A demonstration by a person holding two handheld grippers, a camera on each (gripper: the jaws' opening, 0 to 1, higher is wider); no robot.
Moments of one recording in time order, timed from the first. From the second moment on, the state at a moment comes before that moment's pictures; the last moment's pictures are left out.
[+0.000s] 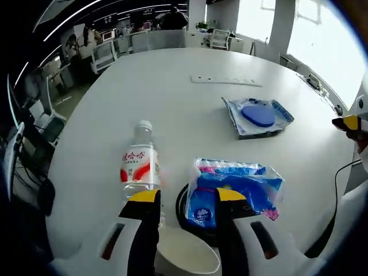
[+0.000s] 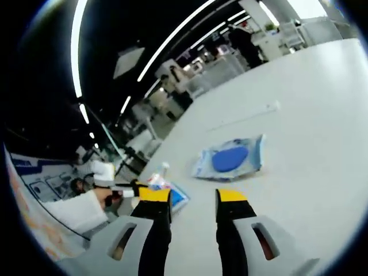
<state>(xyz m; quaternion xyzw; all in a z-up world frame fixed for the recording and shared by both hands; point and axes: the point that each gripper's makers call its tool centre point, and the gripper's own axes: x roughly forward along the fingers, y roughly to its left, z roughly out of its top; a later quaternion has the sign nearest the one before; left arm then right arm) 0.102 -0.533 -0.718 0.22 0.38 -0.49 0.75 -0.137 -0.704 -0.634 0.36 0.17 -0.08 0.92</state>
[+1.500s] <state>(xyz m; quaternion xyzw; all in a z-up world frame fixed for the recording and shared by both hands) 0.027 -0.568 -0.704 0.14 0.39 -0.55 0.73 -0.077 -0.623 -0.680 0.40 0.27 0.02 0.88</state>
